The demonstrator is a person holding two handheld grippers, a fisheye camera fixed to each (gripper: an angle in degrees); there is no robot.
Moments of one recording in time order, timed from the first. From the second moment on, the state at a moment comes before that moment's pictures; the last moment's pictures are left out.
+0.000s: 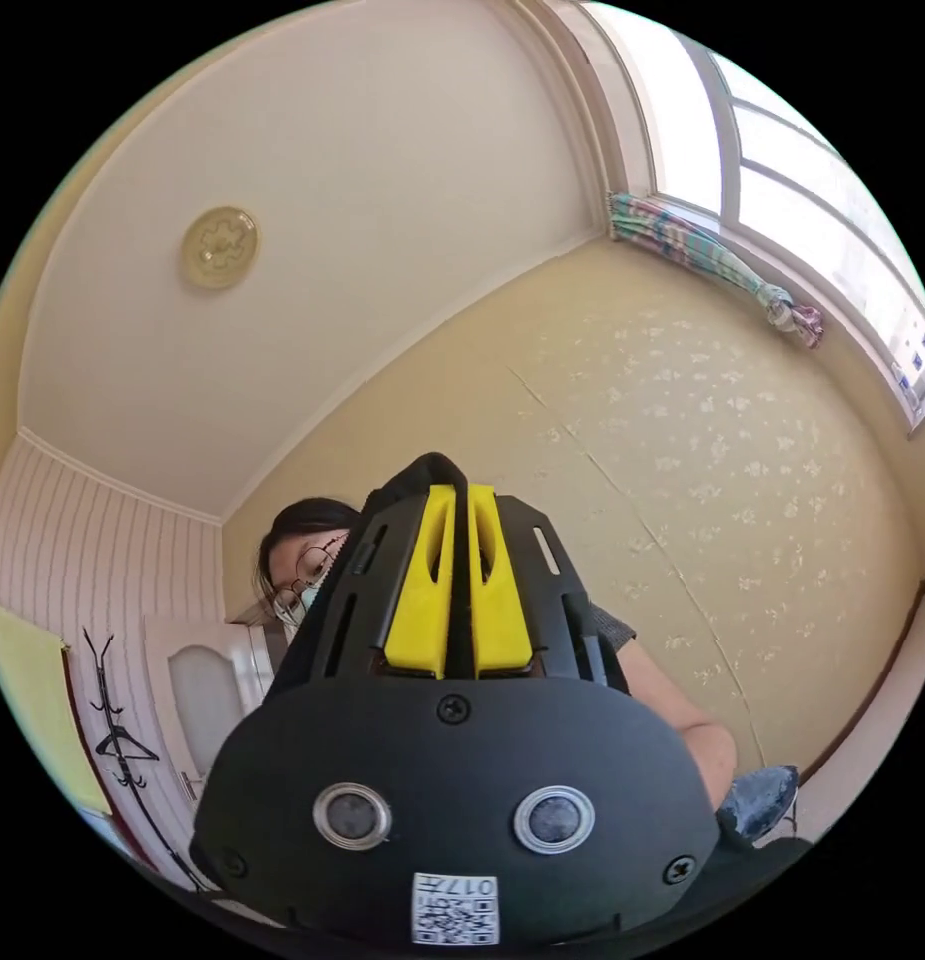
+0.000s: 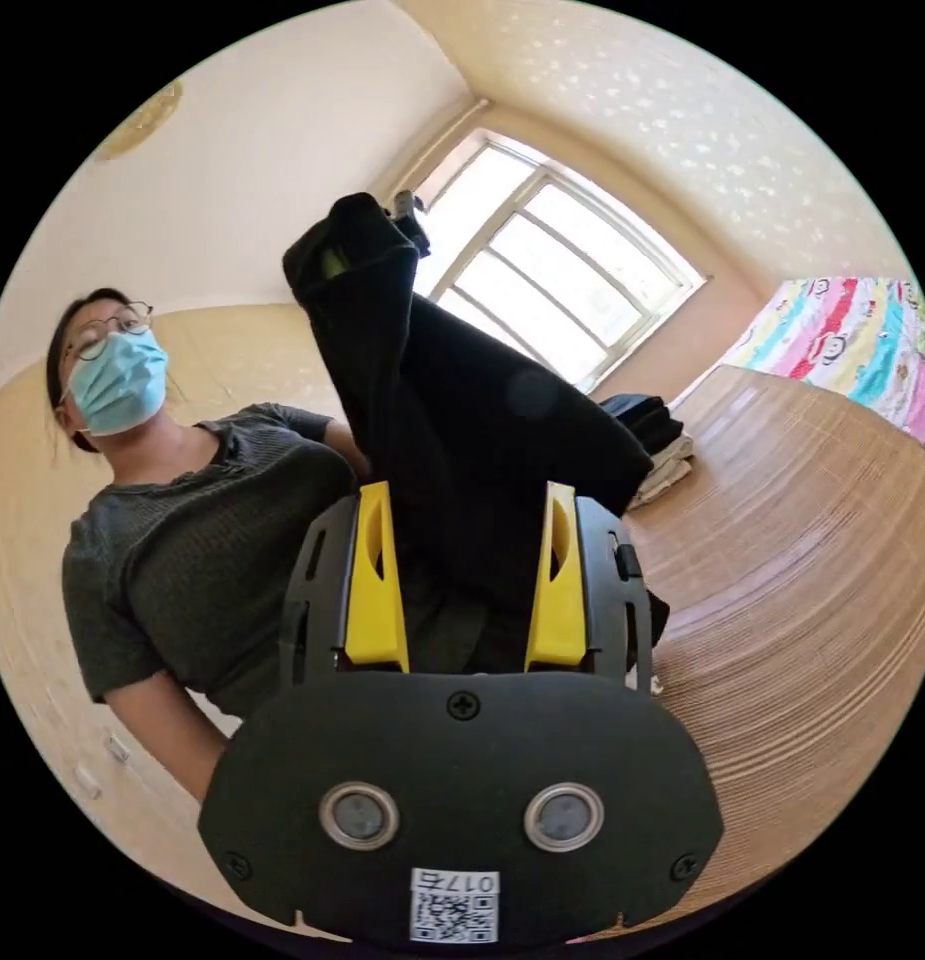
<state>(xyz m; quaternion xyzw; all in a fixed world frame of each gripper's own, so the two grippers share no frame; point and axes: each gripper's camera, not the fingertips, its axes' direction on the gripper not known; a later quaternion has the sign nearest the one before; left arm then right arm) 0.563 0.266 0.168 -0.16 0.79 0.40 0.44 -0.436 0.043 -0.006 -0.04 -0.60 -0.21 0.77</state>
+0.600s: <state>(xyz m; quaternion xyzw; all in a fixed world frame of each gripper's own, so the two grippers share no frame) 0.518 0.241 0.046 -0.02 0.75 0.39 0.54 -0.560 0.025 0.065 -0.13 -0.54 -0.27 0.79</state>
